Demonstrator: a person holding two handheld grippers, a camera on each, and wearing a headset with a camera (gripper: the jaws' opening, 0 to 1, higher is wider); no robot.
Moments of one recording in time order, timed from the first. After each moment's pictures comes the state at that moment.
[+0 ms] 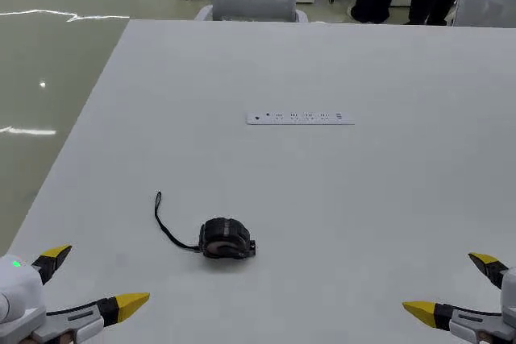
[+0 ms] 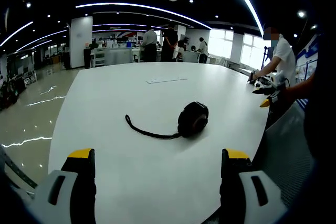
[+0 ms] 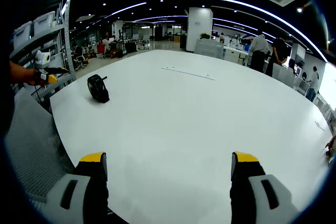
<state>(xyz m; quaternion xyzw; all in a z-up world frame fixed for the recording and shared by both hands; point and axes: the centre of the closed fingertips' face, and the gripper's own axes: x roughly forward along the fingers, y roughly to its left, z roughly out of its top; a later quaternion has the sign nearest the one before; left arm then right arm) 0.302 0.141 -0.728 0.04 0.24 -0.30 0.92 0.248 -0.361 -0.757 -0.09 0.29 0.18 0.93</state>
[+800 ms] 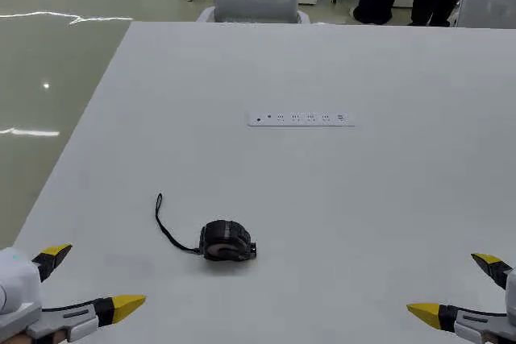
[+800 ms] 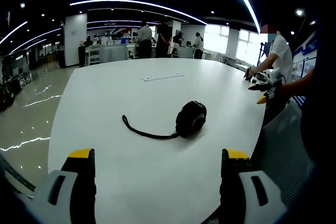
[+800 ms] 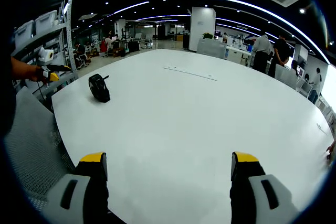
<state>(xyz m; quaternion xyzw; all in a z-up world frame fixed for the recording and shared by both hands) 0.311 0.134 -0.722 0.05 0.26 -0.32 0.91 0.254 -0.355 -0.753 -0.09 0.29 0.21 0.93</state>
